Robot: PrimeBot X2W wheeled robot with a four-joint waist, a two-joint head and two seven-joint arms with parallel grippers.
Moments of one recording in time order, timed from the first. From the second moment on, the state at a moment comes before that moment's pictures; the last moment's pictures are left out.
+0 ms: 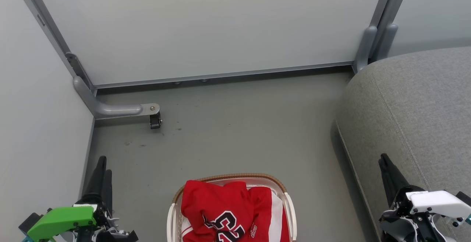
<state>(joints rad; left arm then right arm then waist) -0.07 0.04 0.11 0.28 -1.61 -0.13 0.11 -0.08 -0.04 -0.11 0.28 1.61 0.13 0.11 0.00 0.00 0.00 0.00</state>
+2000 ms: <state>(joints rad) -0.06 0.08 -0.05 0.28 -0.60 -0.05 -0.12 -0.08 -0.07 0.00 0.22 0.70 0.13 -0.12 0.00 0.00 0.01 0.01</state>
